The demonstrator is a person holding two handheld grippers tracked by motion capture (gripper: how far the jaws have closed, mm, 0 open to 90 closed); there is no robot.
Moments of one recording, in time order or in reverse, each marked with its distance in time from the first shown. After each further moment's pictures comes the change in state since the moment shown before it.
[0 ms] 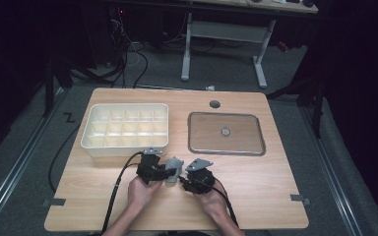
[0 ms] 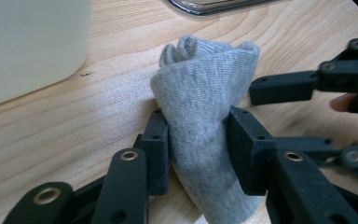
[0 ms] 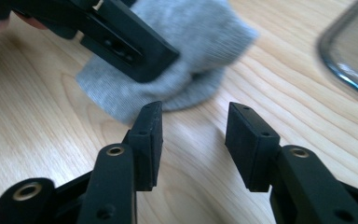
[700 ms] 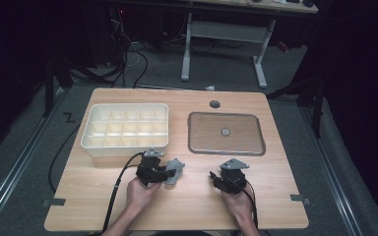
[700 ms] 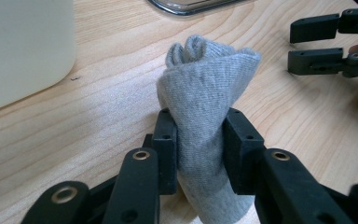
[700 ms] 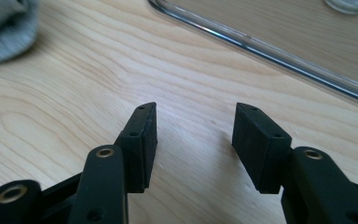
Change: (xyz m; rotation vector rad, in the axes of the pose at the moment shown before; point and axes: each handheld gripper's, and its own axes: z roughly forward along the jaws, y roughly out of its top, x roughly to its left) left arm -0.007 -0.001 -0.007 0.000 -0.008 0.059; right arm -0.061 -0.049 -0.041 -0.005 -0.205 0.167
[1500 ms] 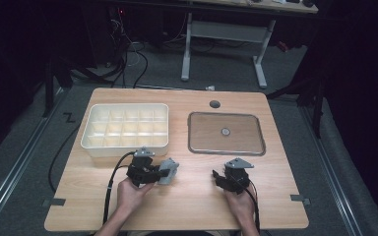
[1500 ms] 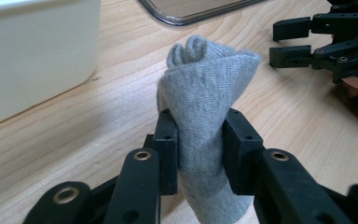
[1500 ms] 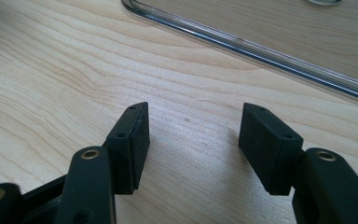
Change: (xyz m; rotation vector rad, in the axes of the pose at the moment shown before) left arm -0.001 0.000 -0.034 -0.011 0.003 0.018; right arm -0.011 -0.004 0.003 -0.026 -0.006 0.055
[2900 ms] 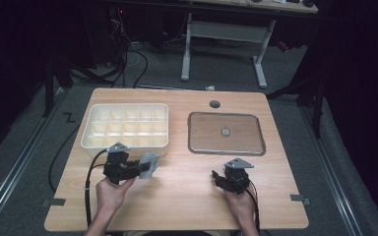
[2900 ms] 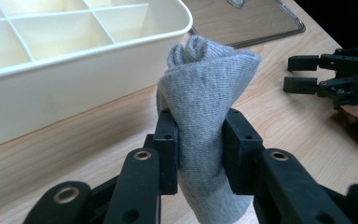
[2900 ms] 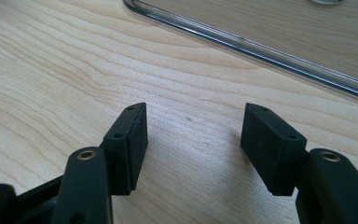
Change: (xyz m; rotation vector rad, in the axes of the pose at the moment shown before) left arm 0.023 -0.003 -0.060 -0.090 0.070 -0.097; right arm 0.000 0.000 0.000 0.001 0.004 0.000
